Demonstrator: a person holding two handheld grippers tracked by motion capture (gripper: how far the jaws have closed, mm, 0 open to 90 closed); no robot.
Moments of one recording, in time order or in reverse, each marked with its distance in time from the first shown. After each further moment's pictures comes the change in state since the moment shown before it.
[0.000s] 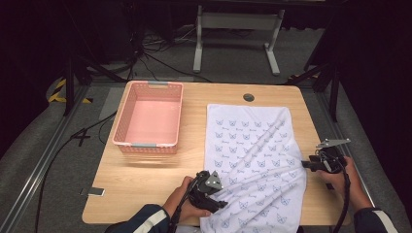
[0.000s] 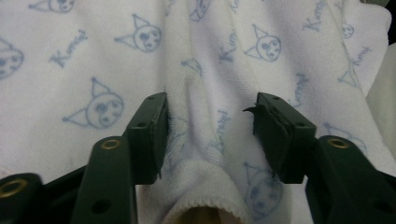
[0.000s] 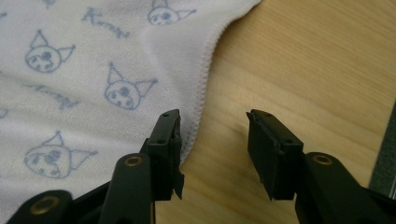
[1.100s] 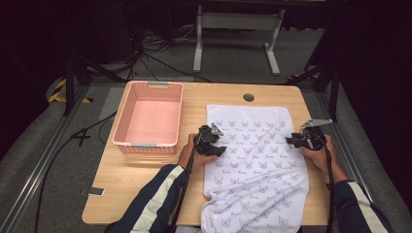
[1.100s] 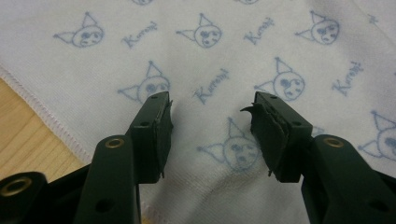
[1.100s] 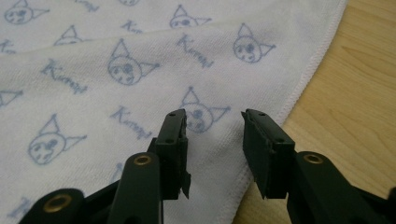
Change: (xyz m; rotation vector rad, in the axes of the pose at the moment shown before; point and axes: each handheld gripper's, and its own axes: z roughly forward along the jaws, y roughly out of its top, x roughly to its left) left arm 0.136 0.047 0.028 -0.080 0.293 -0.180; right arm -0.020 0.063 0.057 -0.180 0.043 -0.059
